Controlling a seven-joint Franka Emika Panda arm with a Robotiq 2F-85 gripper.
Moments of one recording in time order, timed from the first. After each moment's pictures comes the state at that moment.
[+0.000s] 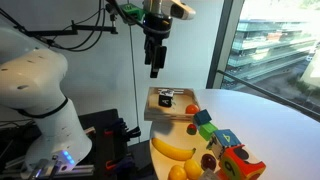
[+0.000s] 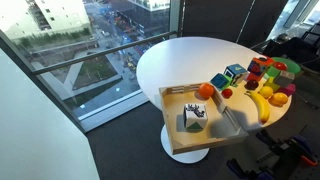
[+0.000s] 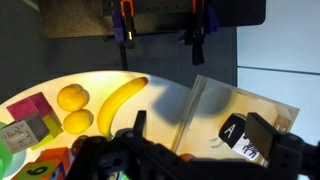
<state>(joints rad) -0.08 -0.63 -0.17 -2.50 0.03 1.71 -0.10</state>
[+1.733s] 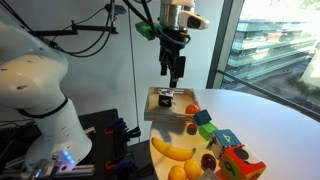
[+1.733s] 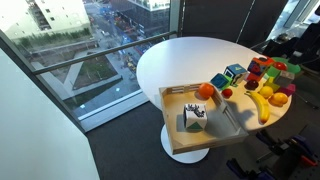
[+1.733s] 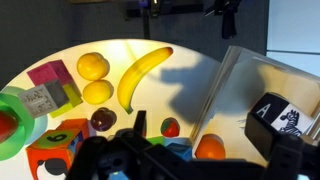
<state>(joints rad) -0.08 -0.49 -0.15 -2.49 -0.05 1.92 -0.10</state>
